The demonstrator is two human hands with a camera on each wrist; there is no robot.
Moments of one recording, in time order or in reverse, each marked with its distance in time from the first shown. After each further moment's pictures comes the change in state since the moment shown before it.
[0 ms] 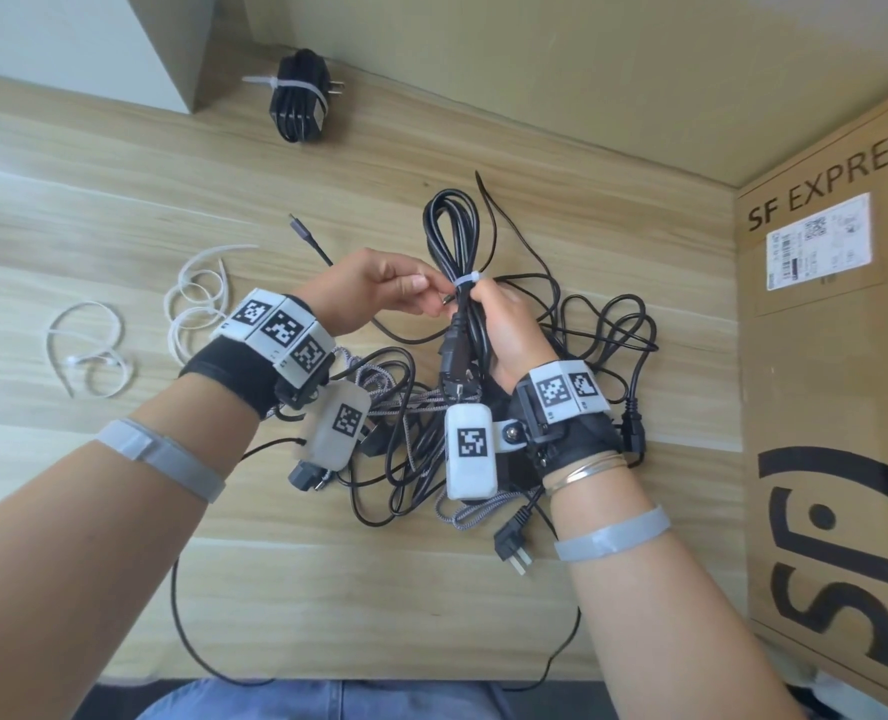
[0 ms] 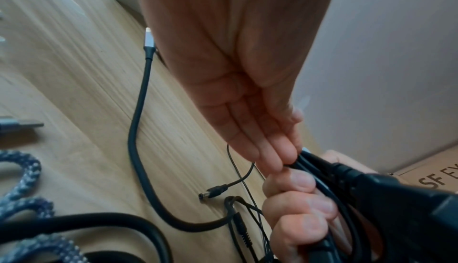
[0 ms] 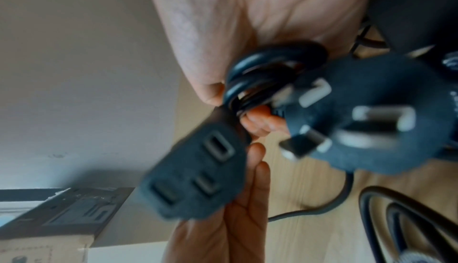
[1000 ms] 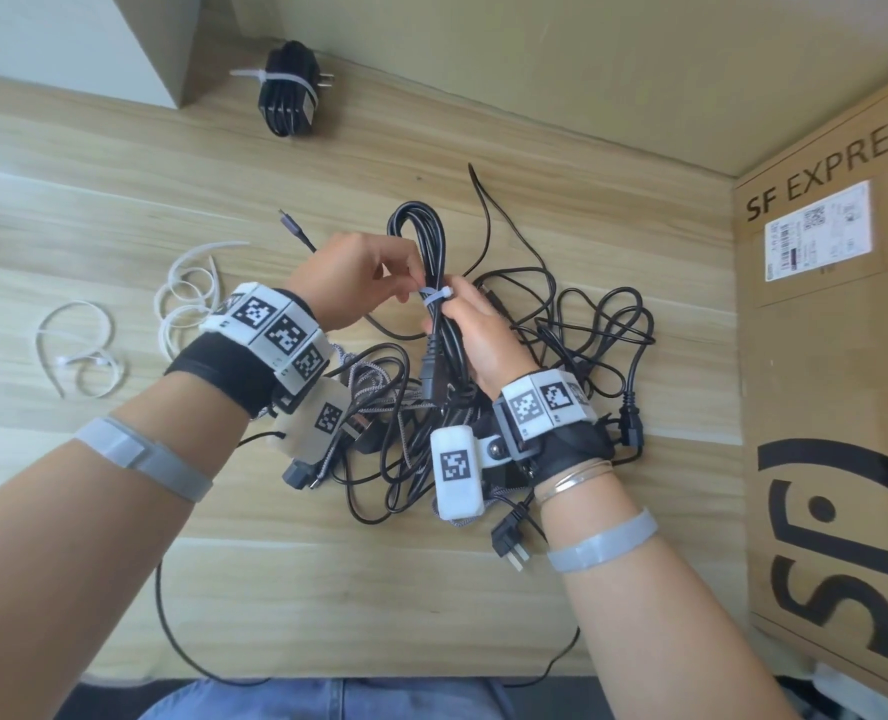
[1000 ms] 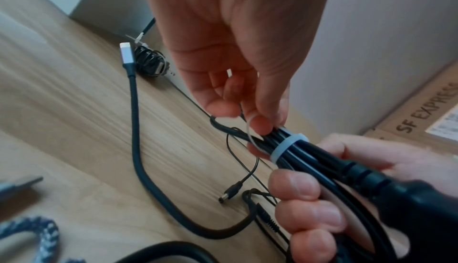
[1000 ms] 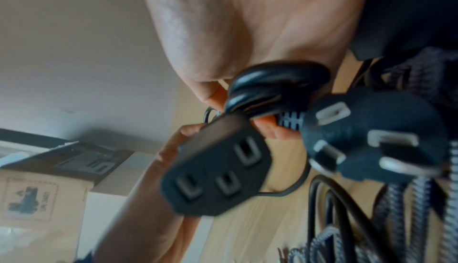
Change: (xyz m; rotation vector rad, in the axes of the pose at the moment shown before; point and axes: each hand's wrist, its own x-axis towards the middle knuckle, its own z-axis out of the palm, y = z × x) left_hand -0.002 0.005 -0.005 0.653 0.196 0.137; right_hand 0.000 0.018 0.002 -0.246 -0.165 -0.118
